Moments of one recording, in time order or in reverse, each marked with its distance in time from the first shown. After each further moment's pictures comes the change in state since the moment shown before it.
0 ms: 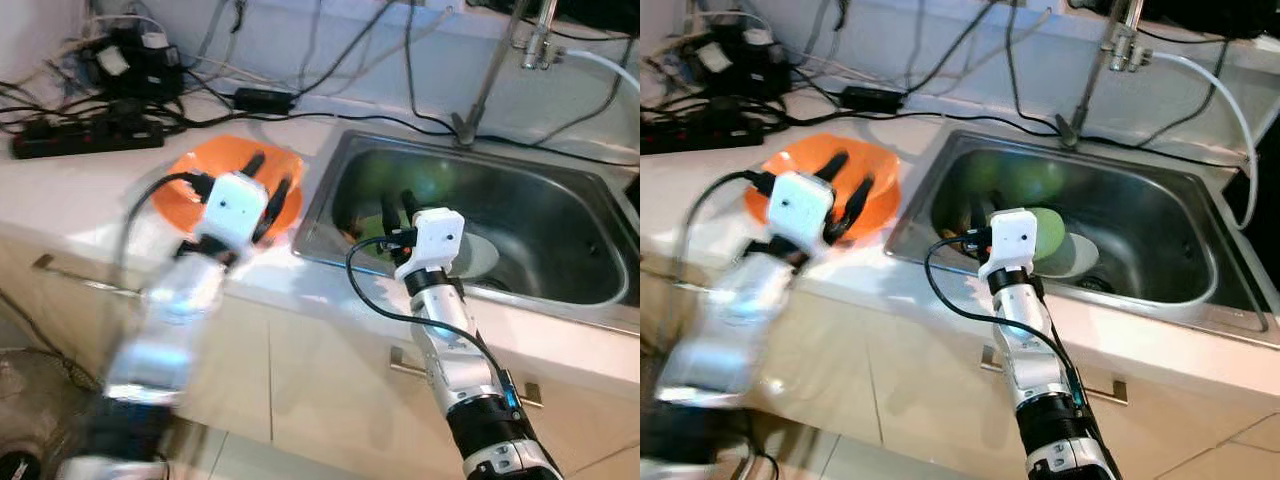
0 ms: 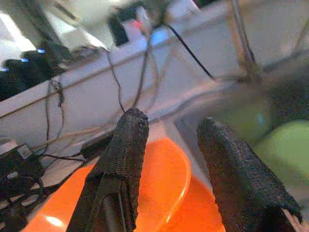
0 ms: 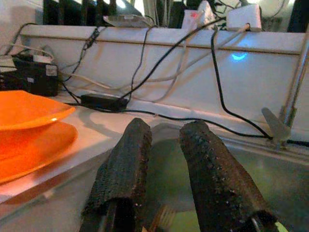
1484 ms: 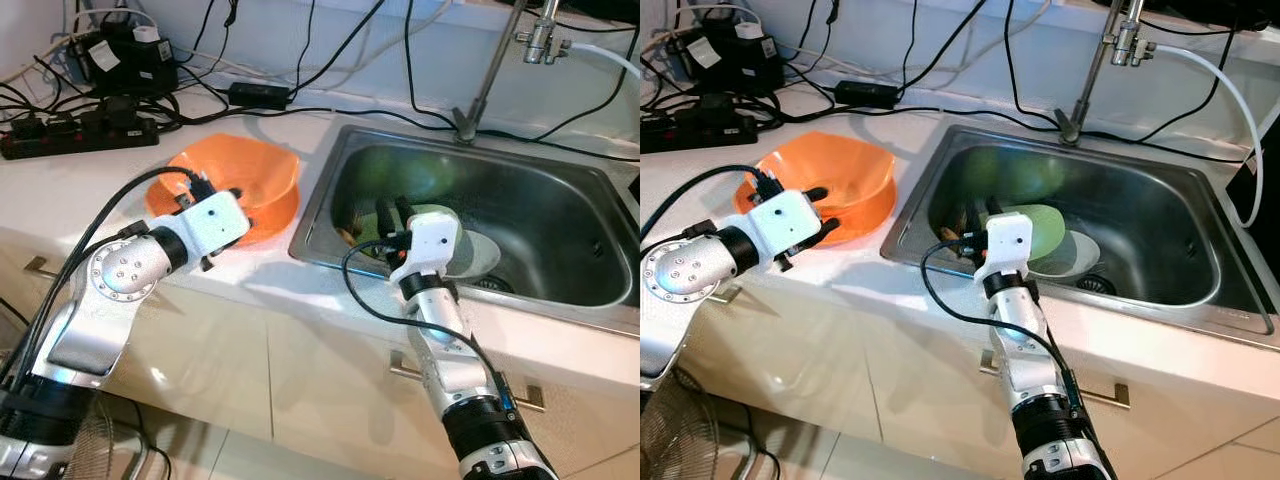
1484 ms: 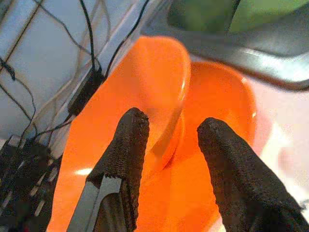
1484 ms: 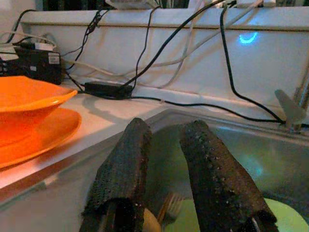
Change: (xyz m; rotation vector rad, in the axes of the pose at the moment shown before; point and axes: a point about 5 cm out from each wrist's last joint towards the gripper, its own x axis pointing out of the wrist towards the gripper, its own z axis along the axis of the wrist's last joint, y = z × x) left arm -0.012 0.039 -0.018 0.373 0.326 -0.264; right arm -0.002 0.006 -0.007 0.023 0.030 0.015
